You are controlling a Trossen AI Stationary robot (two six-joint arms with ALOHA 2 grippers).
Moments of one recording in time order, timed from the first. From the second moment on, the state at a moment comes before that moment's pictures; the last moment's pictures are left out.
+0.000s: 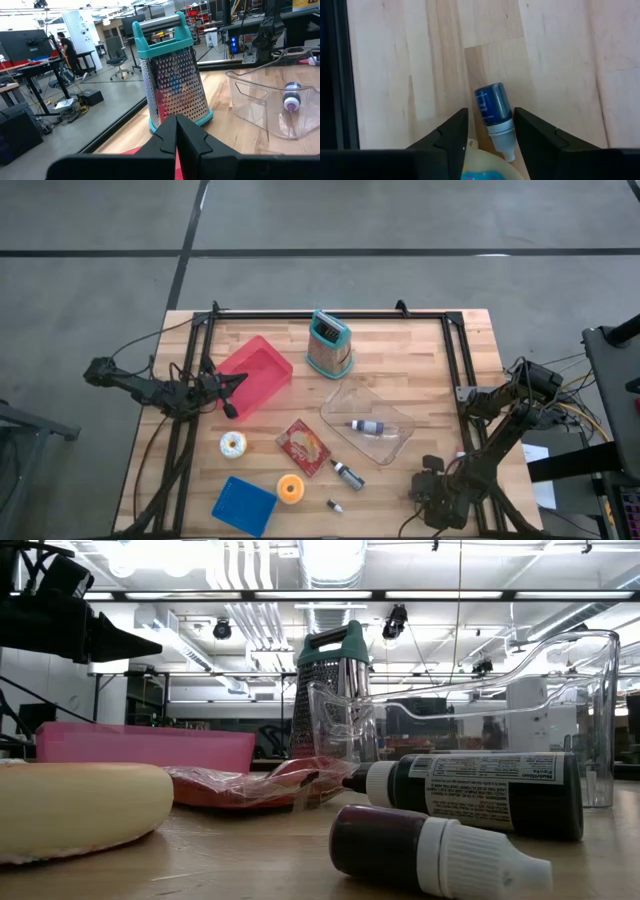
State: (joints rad) left arm -0.35 0.10 0.01 0.05 -0.85 0.21; right arm 1.05 1.64 0.78 -0.36 0.29 1.23
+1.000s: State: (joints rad) left arm -0.35 0.10 0.01 0.05 -0.85 0.21; right arm 1.05 1.64 0.78 -0.32 0.29 1.22
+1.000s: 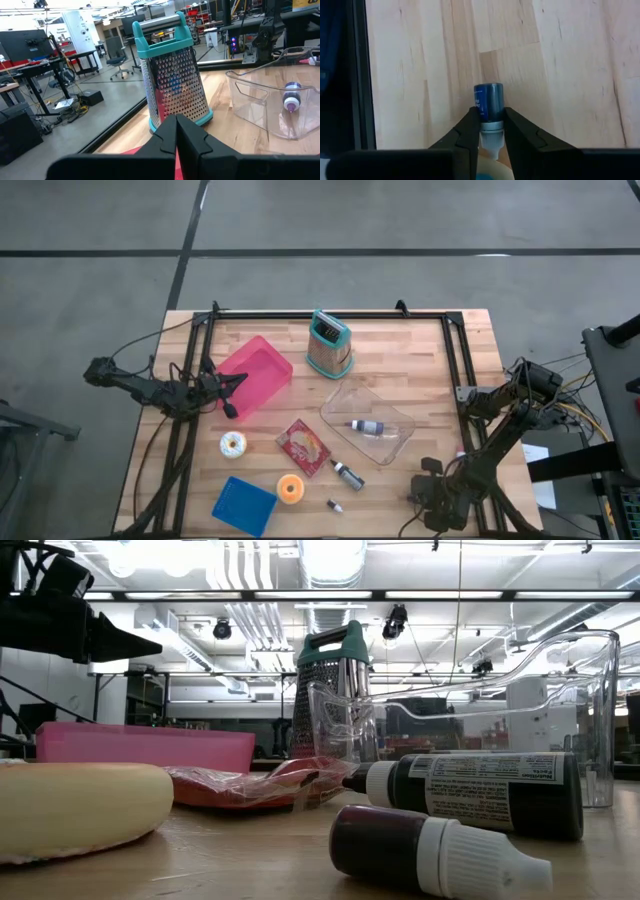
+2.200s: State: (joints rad) left arm -0.35 0.10 0.01 0.05 -0.85 0.21; right arm 0.93 1.64 1.26 -1.00 0.79 1.10
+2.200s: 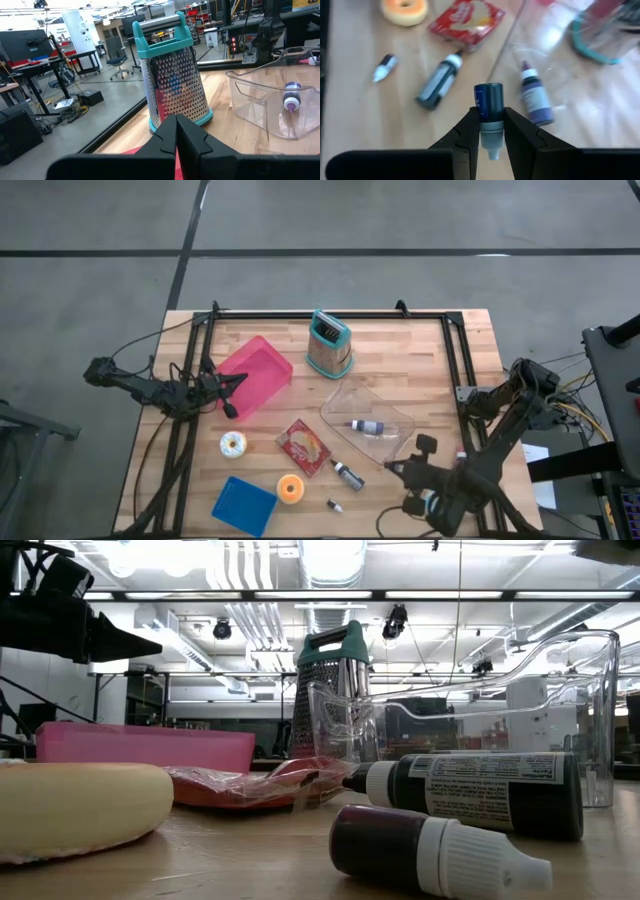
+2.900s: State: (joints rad) left arm -0.35 0.10 0.01 0.05 -0.85 0.21; right arm 0.50 1.62 1.44 -1.17 0.42 0.67
